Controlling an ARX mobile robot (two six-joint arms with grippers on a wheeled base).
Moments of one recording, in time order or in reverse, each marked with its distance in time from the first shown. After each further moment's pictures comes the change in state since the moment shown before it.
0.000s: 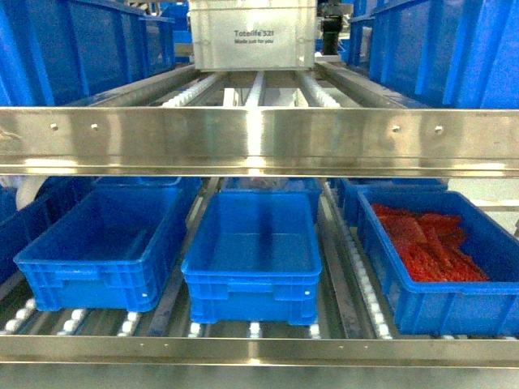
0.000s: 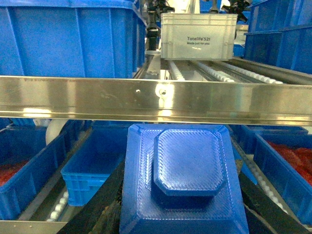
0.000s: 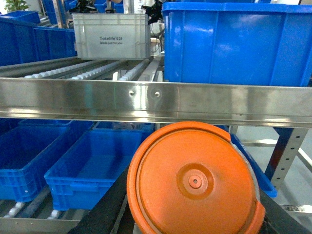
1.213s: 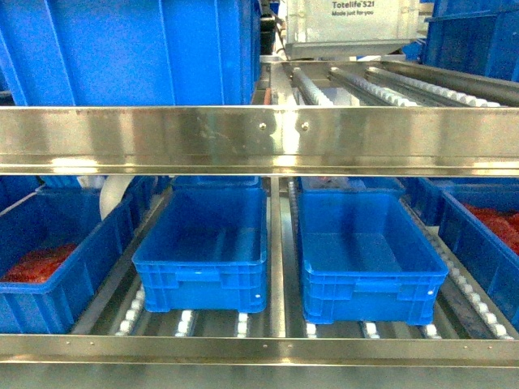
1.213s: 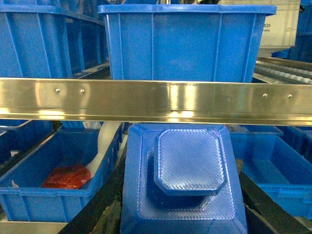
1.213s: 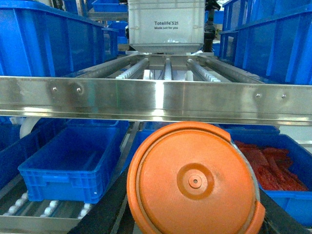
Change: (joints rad) left arm 0.000 0.000 0.000 0.003 -0.003 0.000; right arm 0.000 0.000 0.000 -0.001 -0.004 0.000
